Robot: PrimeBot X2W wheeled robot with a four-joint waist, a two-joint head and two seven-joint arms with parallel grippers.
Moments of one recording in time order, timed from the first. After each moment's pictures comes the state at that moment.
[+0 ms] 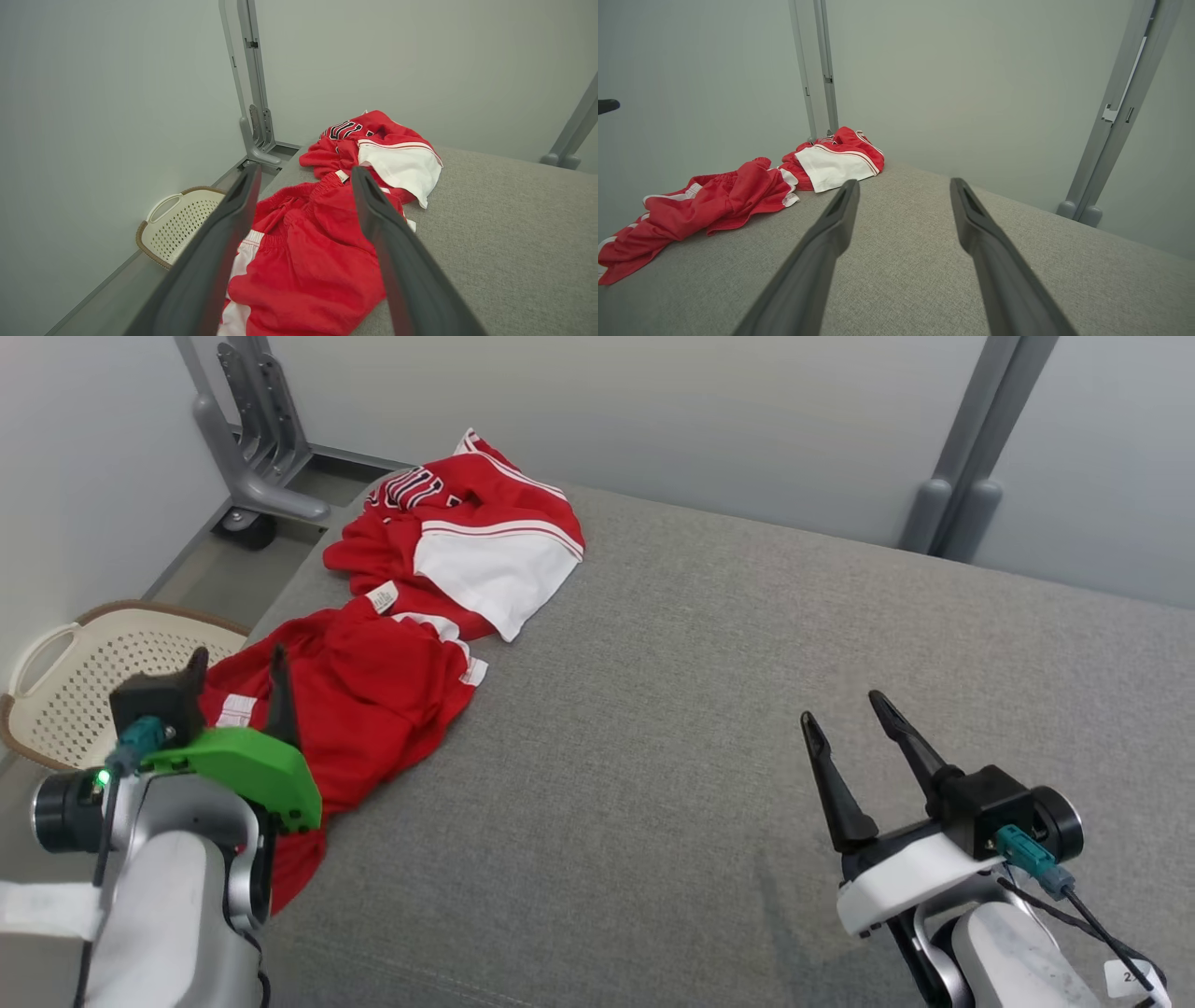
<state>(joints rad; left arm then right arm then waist) -0.29 0.10 -0.09 0.32 -0.19 0.07 -0.02 -0.02 -0.07 0.28 0.14 0.10 0.02 -0.25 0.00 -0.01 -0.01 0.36</state>
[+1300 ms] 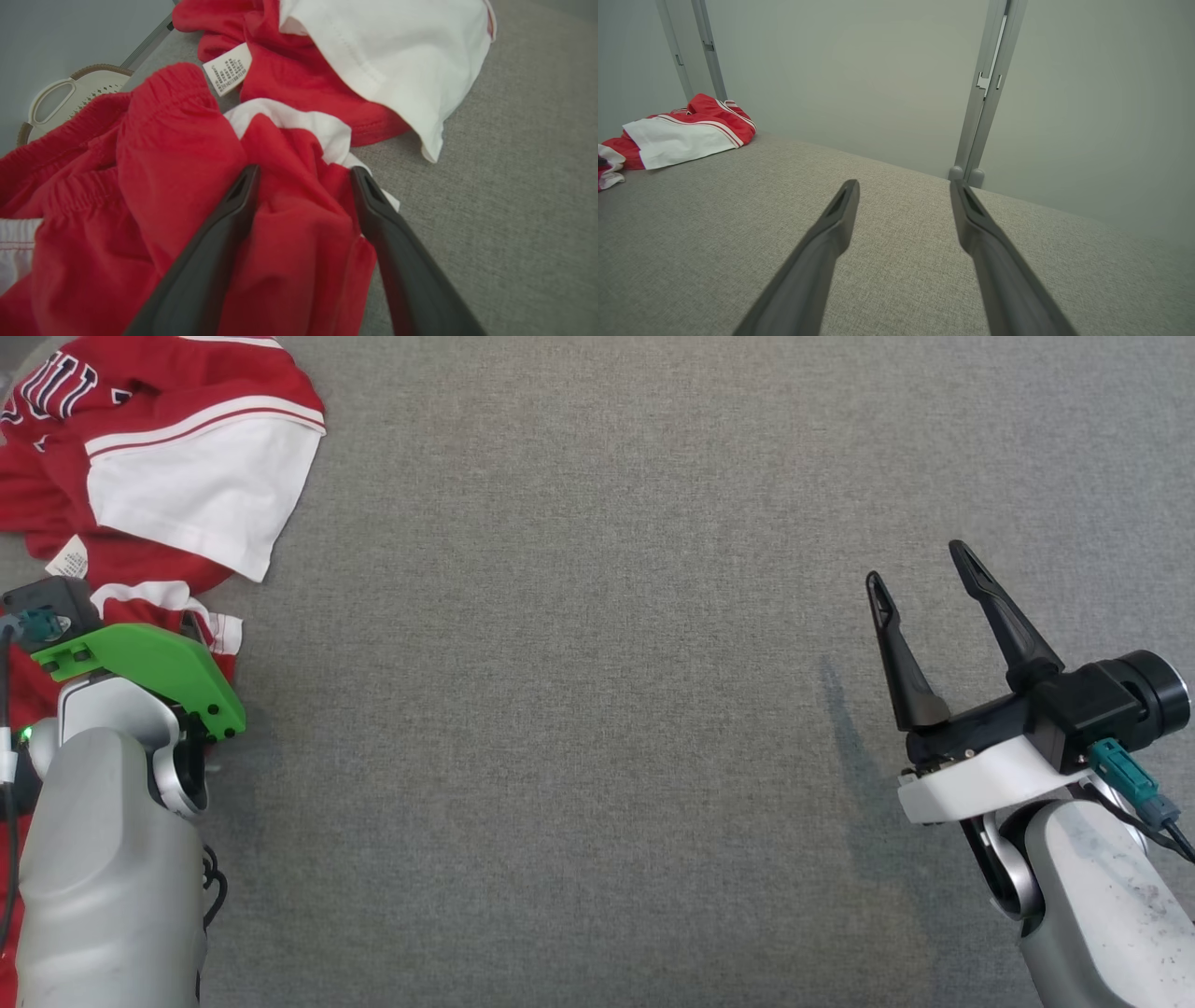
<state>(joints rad) -0.64 0.08 0.10 0.76 -0.24 0.12 0.17 -0.16 -0.19 0.23 -0.03 0.04 0.03 -0.25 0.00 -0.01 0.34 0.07</state>
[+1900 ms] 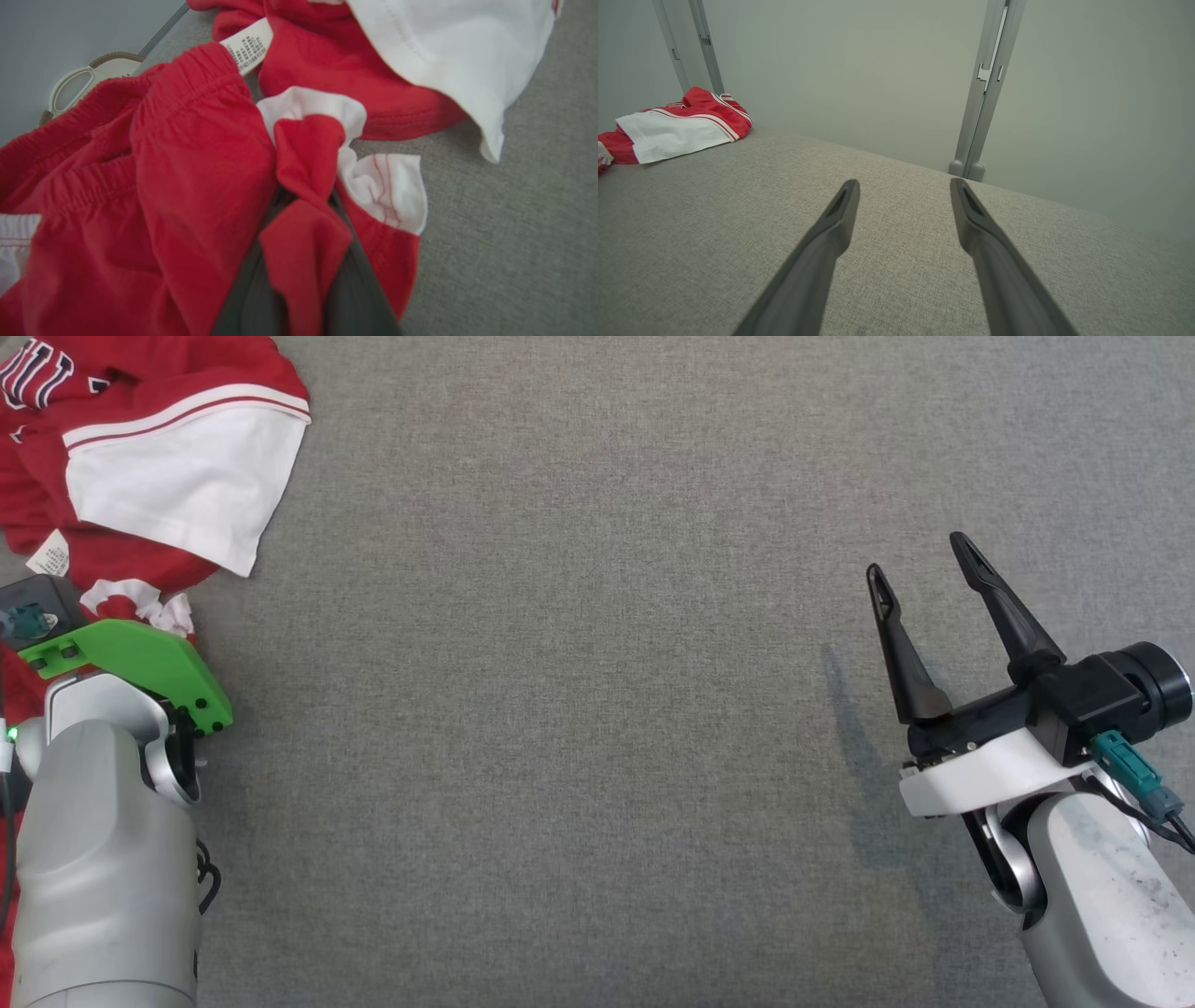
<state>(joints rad) -0.71 0.08 0.18 0.89 -0.14 0.12 0.13 -0.18 -0.19 0.23 -0.03 0.04 0.03 -0.25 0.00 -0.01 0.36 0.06</state>
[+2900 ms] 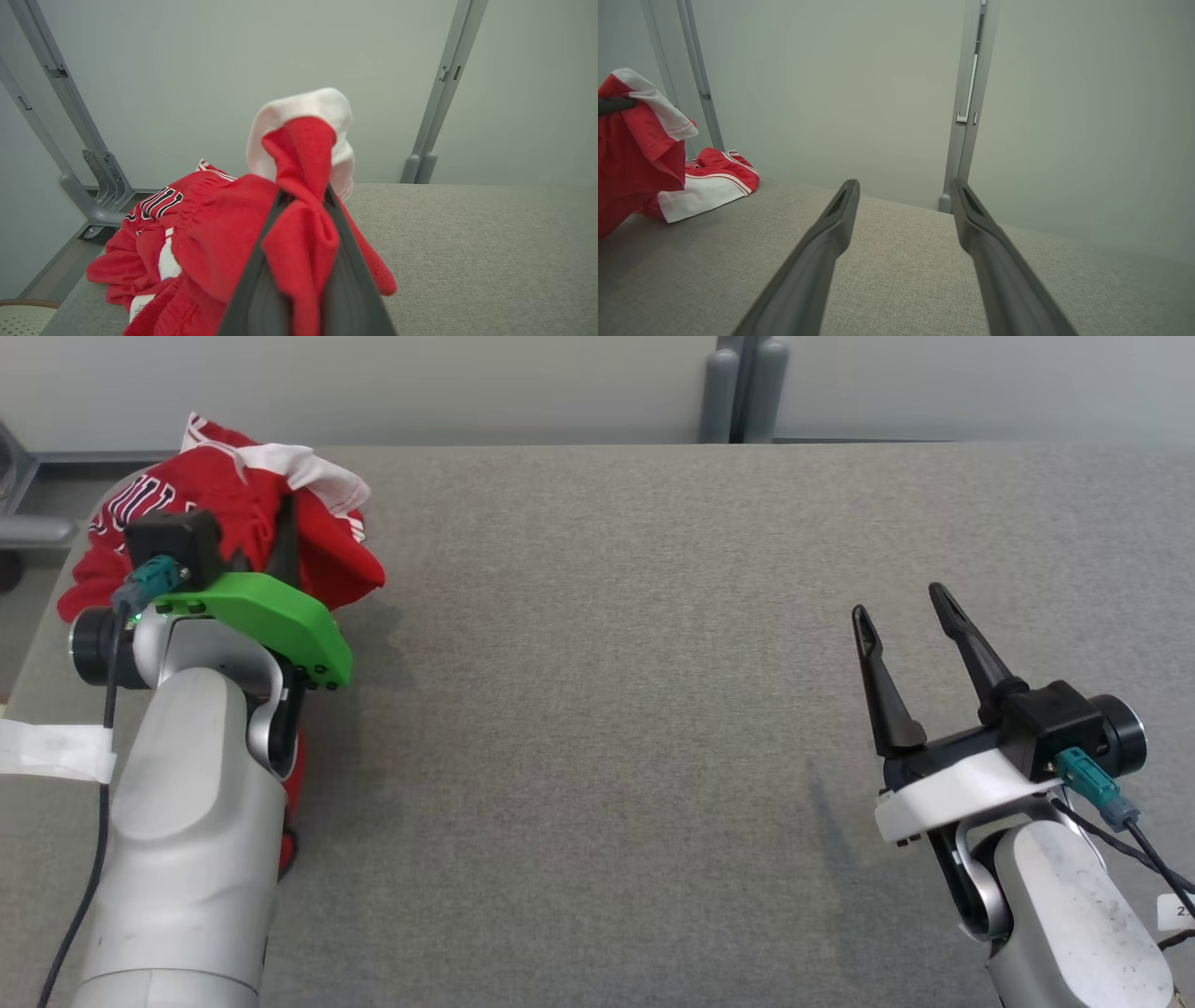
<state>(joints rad) -0.72 0.02 -0.05 0.76 -0.17 -0.09 -0.16 -0.16 -0.12 0.22 0.08 0.08 0.01 -0.25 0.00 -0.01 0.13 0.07</state>
